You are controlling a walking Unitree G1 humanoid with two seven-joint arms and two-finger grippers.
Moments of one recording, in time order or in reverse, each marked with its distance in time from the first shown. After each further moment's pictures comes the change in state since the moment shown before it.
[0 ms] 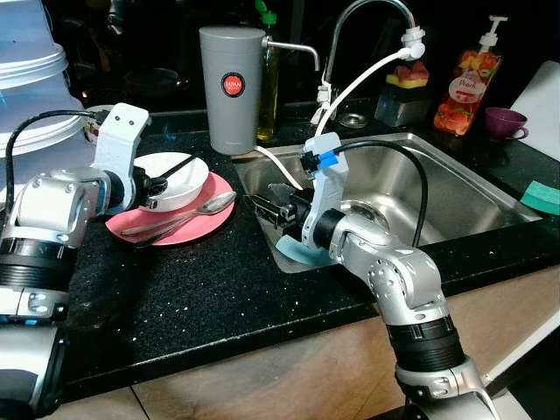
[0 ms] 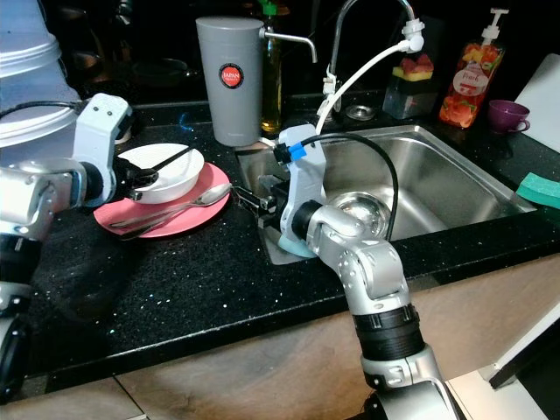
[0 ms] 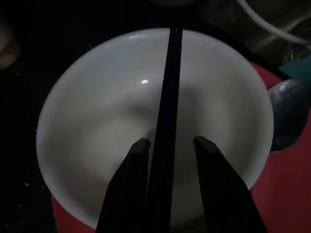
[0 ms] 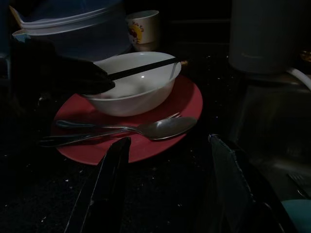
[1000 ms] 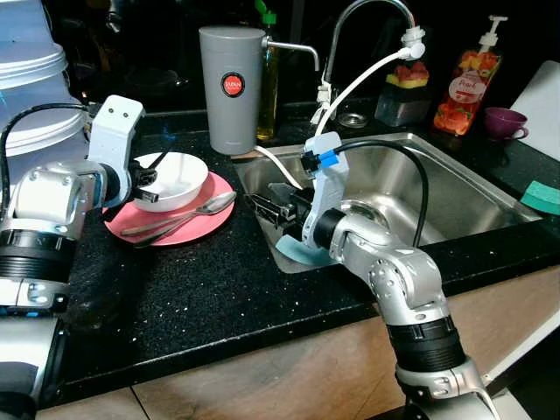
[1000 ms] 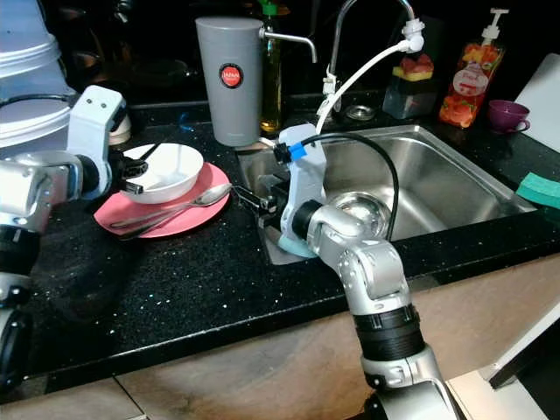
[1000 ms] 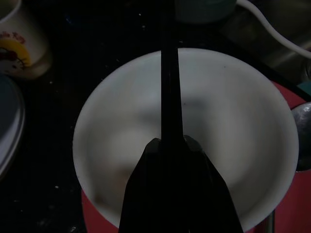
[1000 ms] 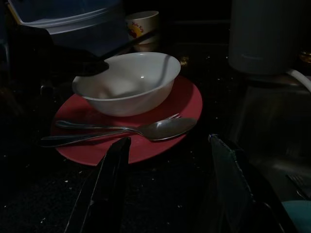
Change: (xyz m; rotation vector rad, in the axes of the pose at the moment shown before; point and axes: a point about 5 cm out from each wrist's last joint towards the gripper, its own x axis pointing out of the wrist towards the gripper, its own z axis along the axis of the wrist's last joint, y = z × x) left arm -0.004 0.011 0.010 -0.011 -0.053 0.084; right arm 0.000 0.000 0.001 -0.004 -0.002 -0.003
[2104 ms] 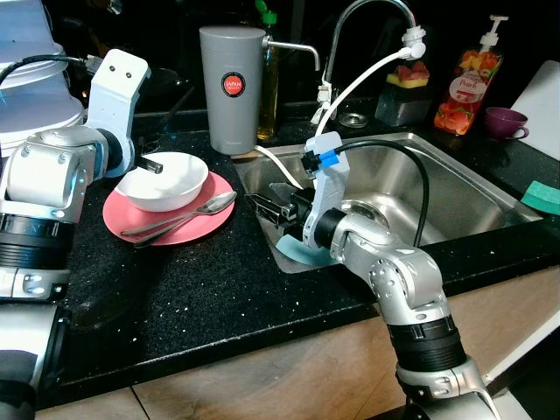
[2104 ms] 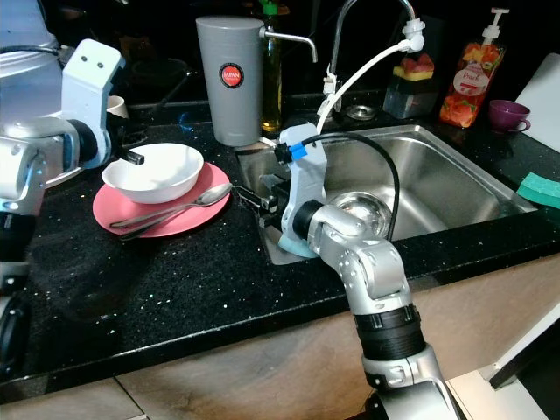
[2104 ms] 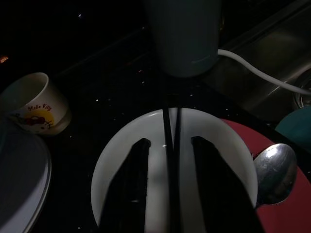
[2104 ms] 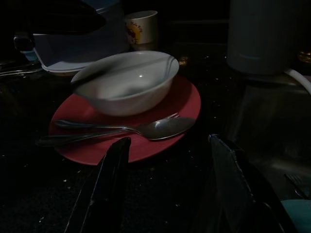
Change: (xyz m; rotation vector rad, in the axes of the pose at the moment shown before) left arm -0.018 -0.010 0.043 0.101 -0.136 -0.001; right arm 0.000 -0.001 0.000 -0.002 0.001 -0.002
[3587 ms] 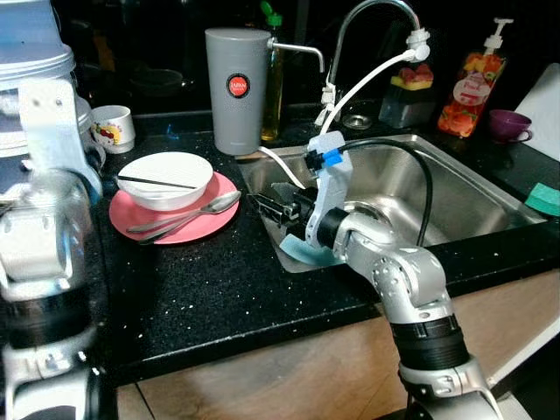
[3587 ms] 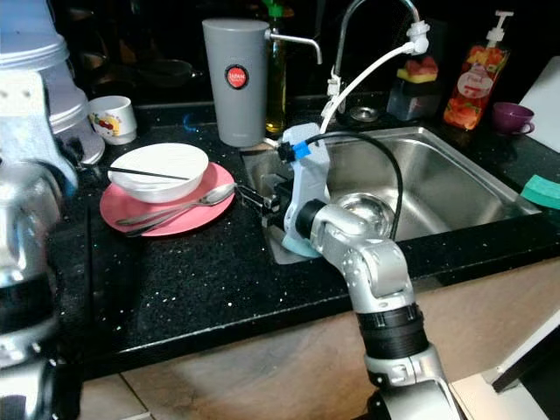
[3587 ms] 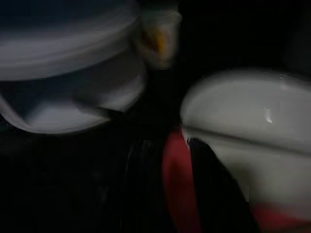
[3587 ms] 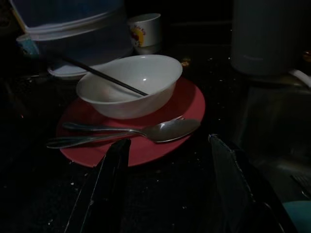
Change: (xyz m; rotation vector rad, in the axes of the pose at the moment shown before) left arm -0.036 -0.013 -0.065 -0.311 0.029 0.525; right arm -0.003 -0.006 0.003 0.029 -0.006 -0.008
